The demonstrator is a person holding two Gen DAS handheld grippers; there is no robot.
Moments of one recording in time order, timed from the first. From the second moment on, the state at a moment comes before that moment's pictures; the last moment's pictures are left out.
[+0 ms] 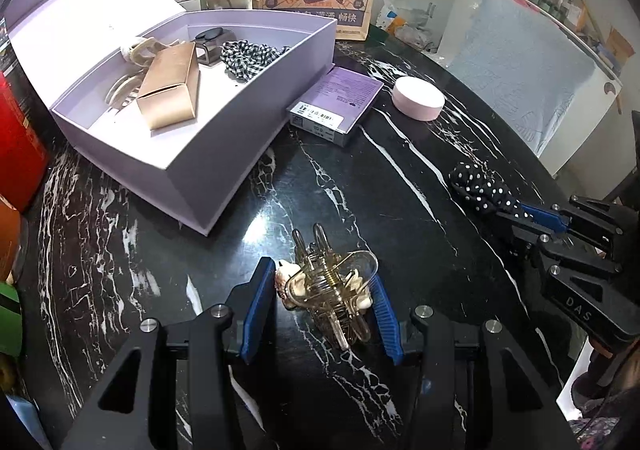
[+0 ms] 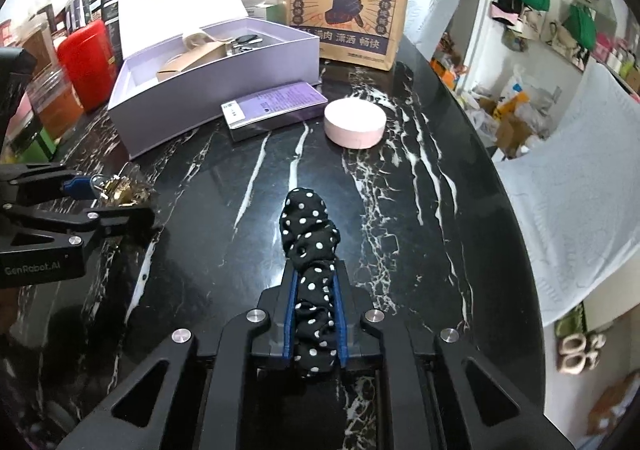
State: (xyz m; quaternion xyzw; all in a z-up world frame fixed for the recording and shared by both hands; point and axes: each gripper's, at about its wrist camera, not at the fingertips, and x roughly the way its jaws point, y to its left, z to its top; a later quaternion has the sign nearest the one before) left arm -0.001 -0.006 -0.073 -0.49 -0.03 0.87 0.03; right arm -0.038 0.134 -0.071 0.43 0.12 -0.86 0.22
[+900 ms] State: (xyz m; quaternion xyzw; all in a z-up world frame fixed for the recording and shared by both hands) left arm 0.012 -0.018 -0.026 -0.44 -0.04 0.90 0.01; right arm -0.032 0.113 -0.041 0.42 0.07 -0.86 0.30
